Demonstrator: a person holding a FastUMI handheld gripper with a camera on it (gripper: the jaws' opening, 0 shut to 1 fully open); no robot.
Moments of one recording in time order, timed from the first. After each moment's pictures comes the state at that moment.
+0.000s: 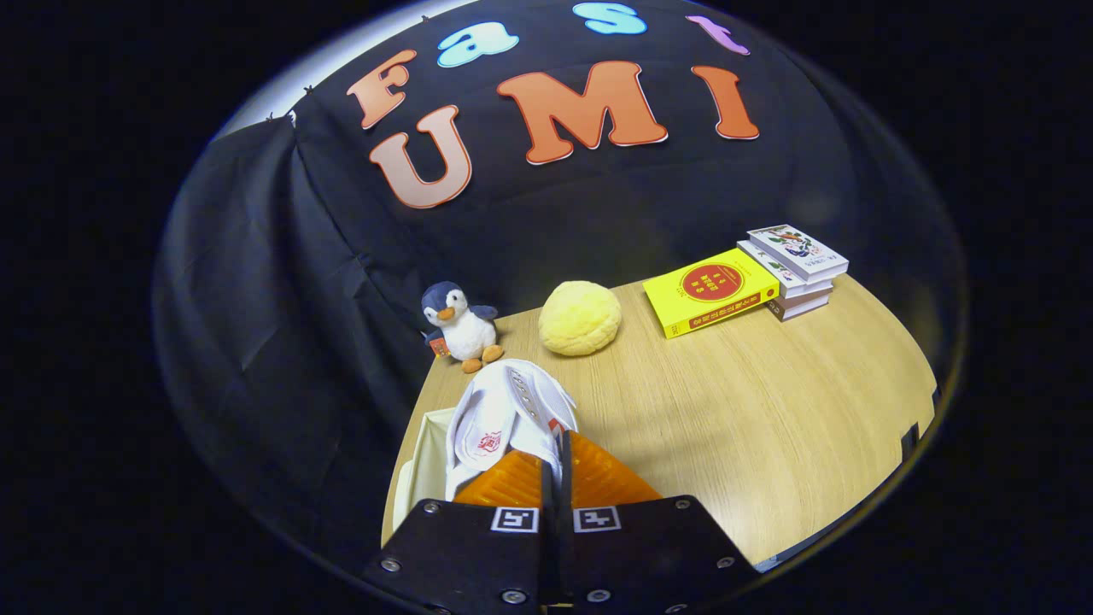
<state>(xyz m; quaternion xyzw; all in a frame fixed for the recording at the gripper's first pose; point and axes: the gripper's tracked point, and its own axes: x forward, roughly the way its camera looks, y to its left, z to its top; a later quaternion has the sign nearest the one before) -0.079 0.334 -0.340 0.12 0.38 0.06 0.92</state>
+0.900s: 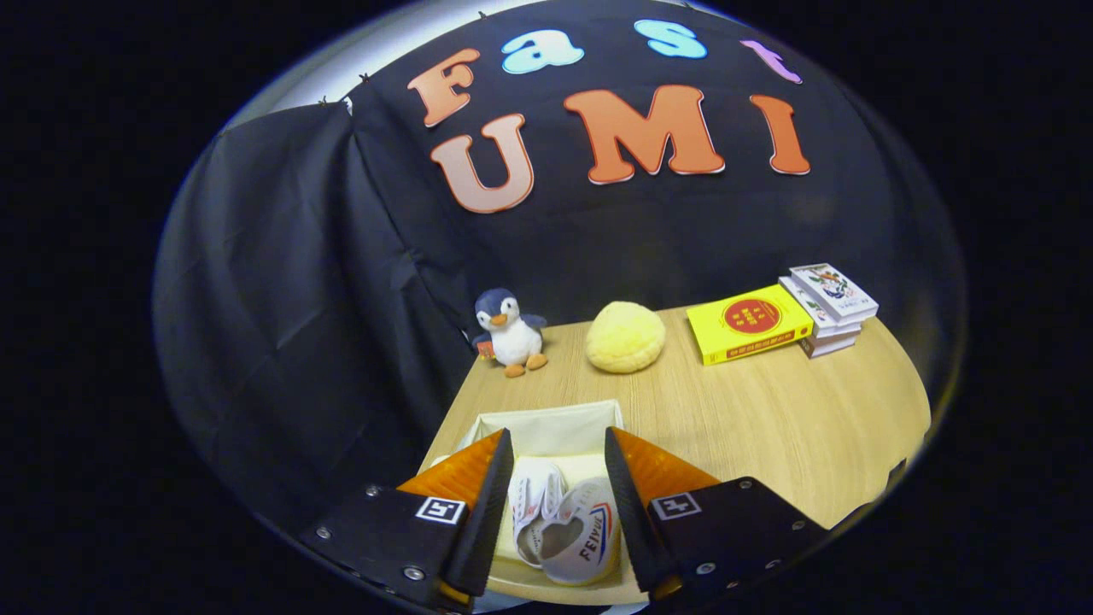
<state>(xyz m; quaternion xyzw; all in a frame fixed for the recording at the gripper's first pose) -0.076 0.349 -0.272 0.09 0.32 0.13 0.93</state>
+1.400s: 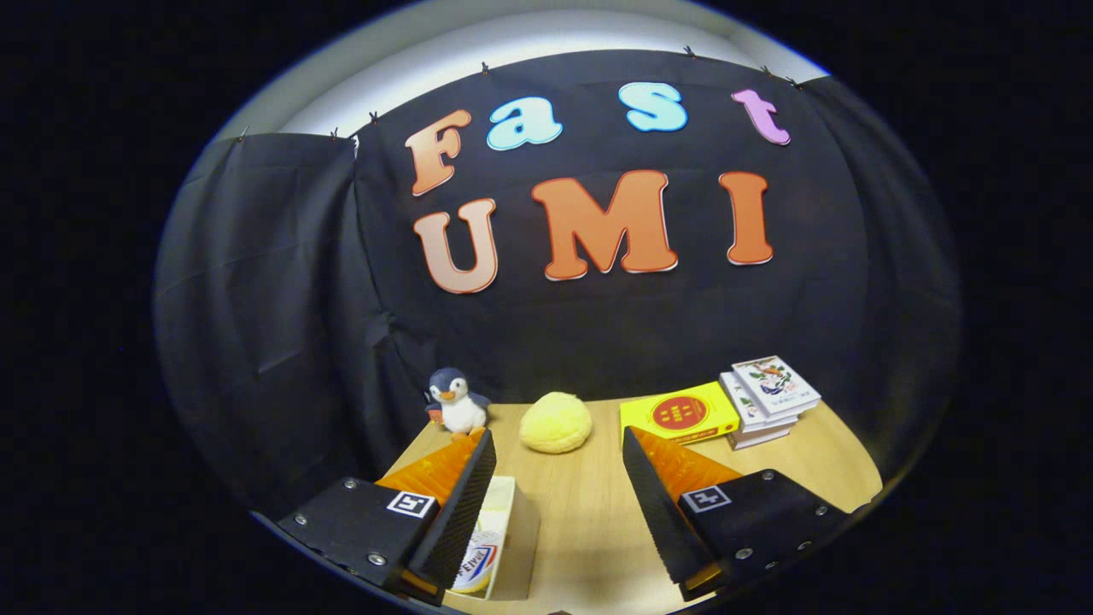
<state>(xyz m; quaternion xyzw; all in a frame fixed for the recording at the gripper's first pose) -0.035 0.212 -0.186 0.04 0.19 0.09 0.98</state>
